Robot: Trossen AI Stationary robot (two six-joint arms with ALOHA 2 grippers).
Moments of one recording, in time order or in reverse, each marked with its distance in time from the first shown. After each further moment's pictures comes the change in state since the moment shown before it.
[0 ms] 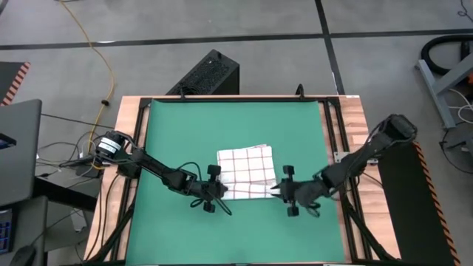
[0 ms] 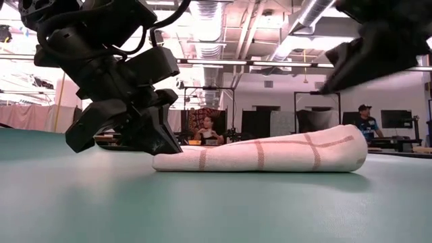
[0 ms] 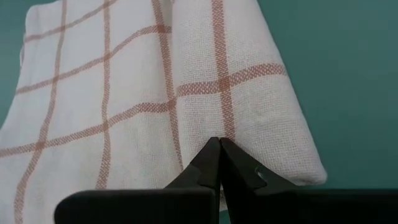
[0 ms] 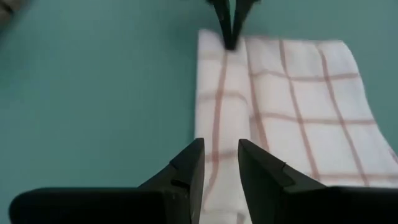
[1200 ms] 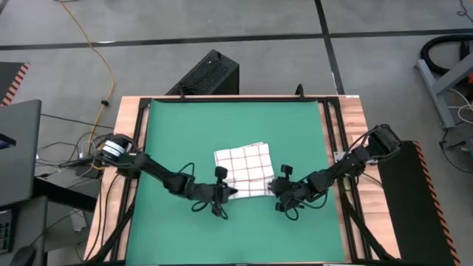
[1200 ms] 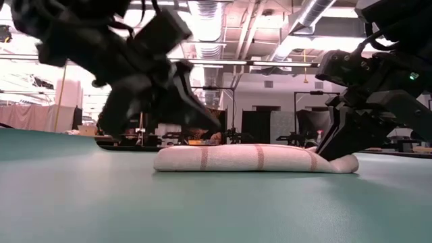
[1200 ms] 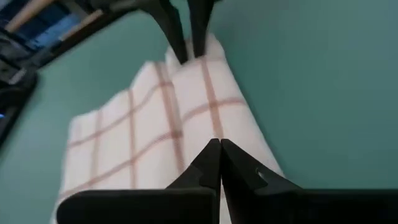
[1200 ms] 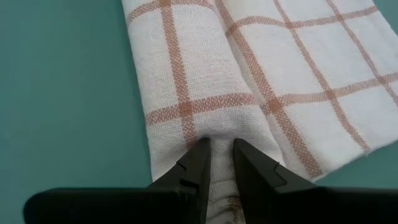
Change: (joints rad) left arm -0.050 0.038 0.008 0.442 -0.100 0.263; right arm -0.068 0.347 0.000 0.029 0.048 0.243
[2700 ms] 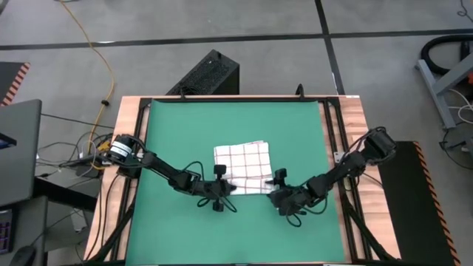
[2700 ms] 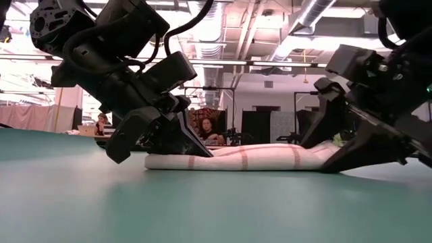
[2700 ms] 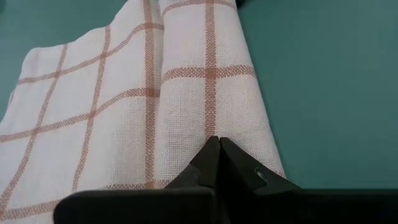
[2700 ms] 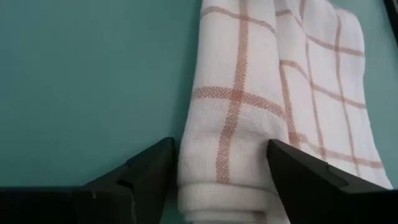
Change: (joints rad) left arm 0.079 0.107 0.000 -0.202 0.093 -0.264; right arm 0.040 0.047 0.003 0.104 0.145 -0.470
